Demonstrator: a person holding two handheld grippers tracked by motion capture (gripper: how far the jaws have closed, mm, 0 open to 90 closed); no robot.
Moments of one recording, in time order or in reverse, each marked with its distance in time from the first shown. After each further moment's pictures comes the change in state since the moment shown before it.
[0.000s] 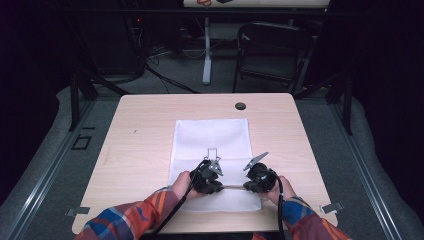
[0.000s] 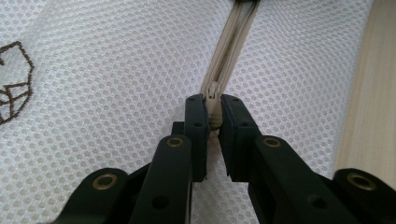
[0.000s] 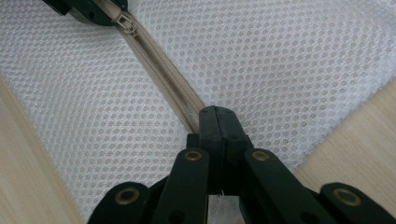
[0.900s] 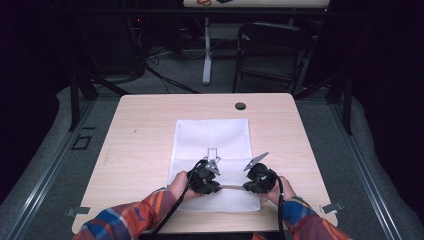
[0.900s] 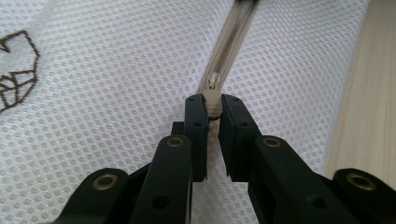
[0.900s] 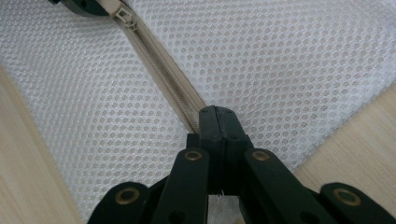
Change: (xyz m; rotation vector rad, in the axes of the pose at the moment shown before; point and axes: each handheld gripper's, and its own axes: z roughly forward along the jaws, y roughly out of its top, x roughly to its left) left arm 0.002 -0.006 -0.006 0.005 0.006 -0.016; right arm 0.000 -0.001 0.001 -0.010 0.015 0.004
